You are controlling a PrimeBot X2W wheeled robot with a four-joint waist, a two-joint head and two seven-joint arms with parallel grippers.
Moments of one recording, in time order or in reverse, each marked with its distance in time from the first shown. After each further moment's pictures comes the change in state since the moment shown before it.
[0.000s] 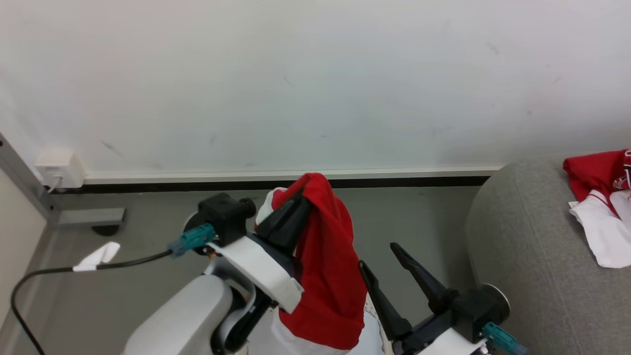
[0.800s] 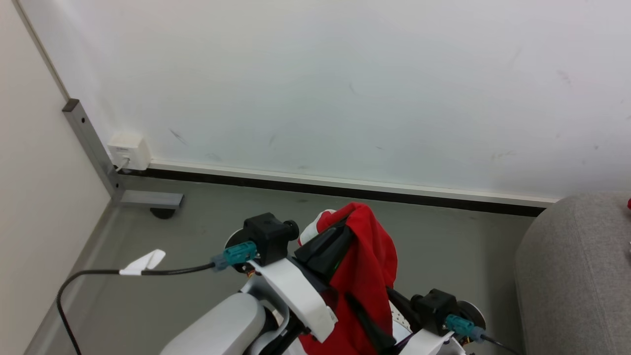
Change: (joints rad) left arm 0.015 -0.067 -0.091 -0.005 -0.012 -0.033 0.029; right arm -0.167 0.000 0.258 0.362 0.202 0.000 0.000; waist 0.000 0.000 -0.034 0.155
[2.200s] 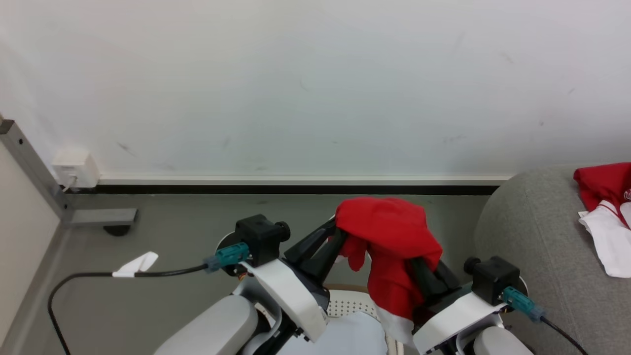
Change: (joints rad) left arm 0.004 0.027 -0.005 -0.003 -0.016 0.024 0.000; right arm 0.049 0.000 -0.292 -0.179 -0.072 0.000 0.001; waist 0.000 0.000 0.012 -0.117
